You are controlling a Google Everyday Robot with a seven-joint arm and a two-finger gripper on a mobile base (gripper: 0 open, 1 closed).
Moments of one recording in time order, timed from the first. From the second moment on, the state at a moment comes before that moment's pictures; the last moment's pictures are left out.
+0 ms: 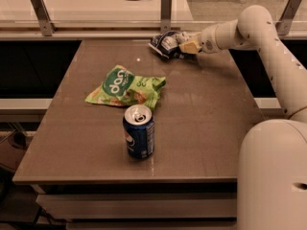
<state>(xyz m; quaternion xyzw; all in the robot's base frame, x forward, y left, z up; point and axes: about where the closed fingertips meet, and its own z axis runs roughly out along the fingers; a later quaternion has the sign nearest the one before) 0.837 -0.134 0.843 -0.41 0.76 0.18 0.47</state>
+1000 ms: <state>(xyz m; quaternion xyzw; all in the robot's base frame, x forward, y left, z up) 0.838 -0.153 0.874 -0.40 0.75 0.16 0.51</state>
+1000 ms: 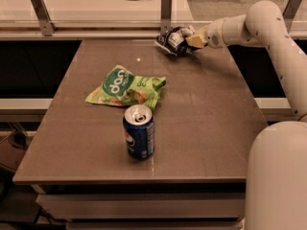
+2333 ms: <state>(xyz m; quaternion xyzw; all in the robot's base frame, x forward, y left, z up) 0.846 -0.199 0.947 -0.38 0.73 0.09 0.56</state>
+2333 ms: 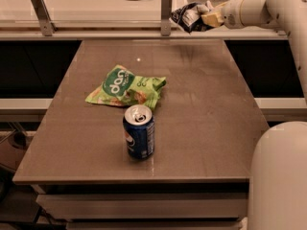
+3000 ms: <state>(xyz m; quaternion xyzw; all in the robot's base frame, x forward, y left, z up) 0.840 -0.204 0.983 -0.39 0.72 0.07 0.58</state>
